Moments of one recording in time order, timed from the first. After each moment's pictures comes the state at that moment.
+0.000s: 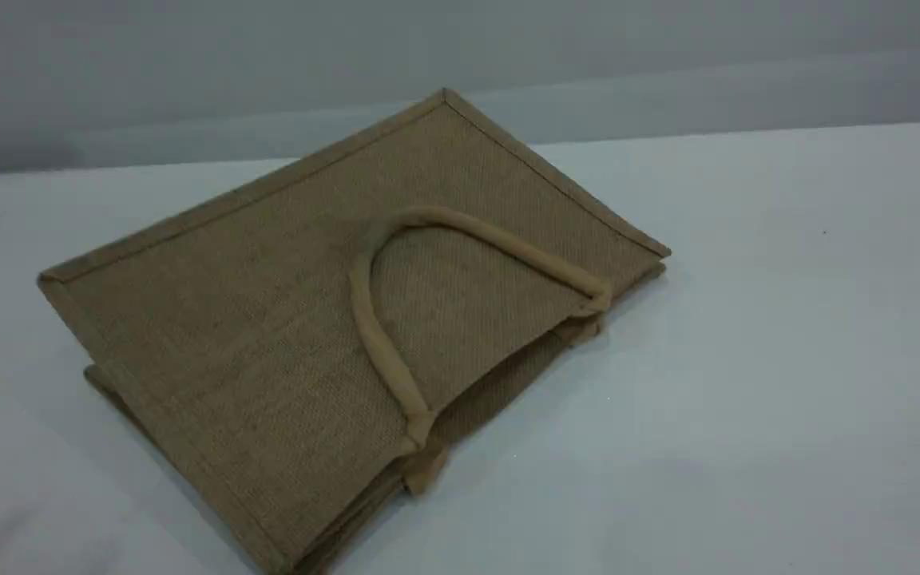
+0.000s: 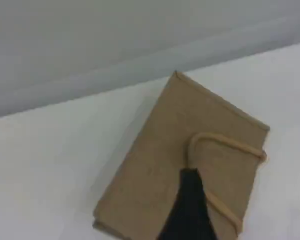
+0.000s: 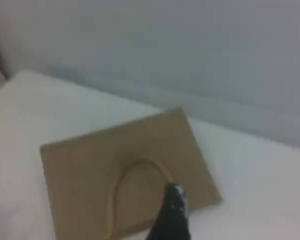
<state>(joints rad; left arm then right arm) -0.15 0.96 -1.51 -0.21 1.22 0.17 0.11 0.76 -1.46 0.31 1.22 -0.13</state>
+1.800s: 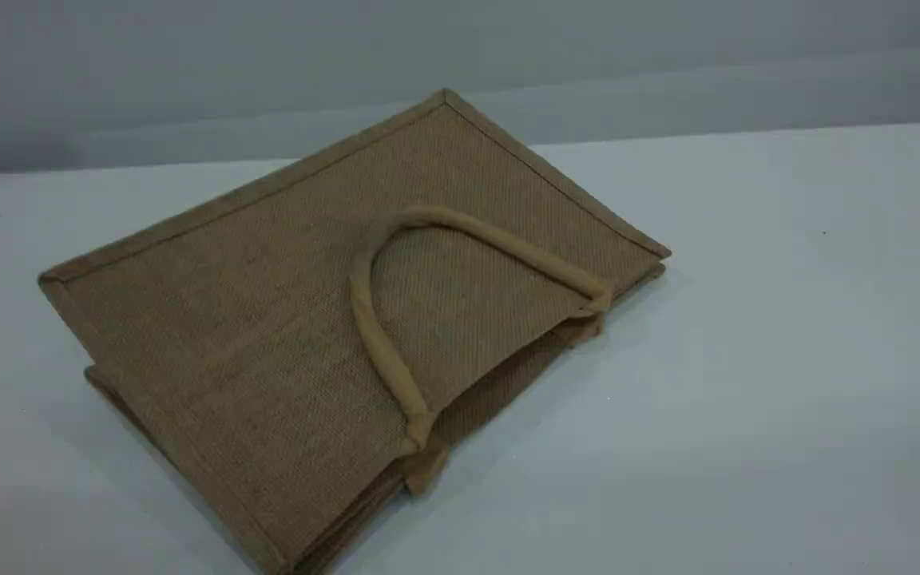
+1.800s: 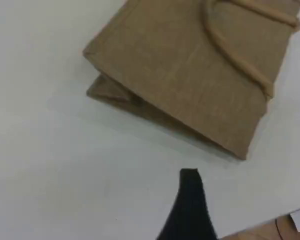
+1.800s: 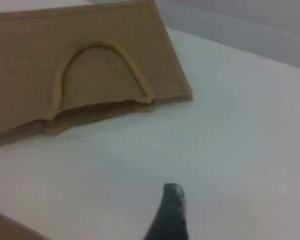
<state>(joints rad) -0.15 0.12 -0.52 -0.17 1.10 0.17 0.11 0.00 -0.51 0.20 1.08 -0.25</state>
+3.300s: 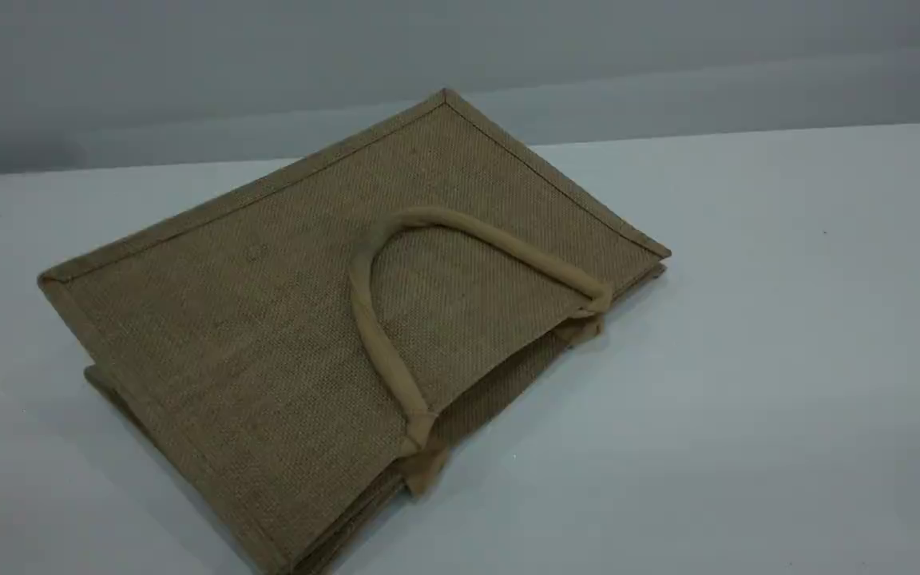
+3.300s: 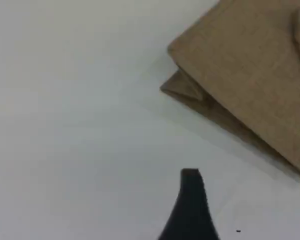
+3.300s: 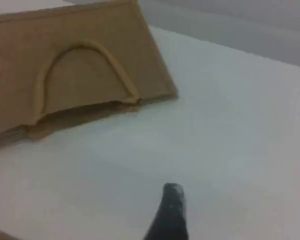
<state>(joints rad) 0.03 0.12 -0.51 -0.08 1.08 0.14 0.05 0.00 -0.51 0.20 1.08 -0.25</state>
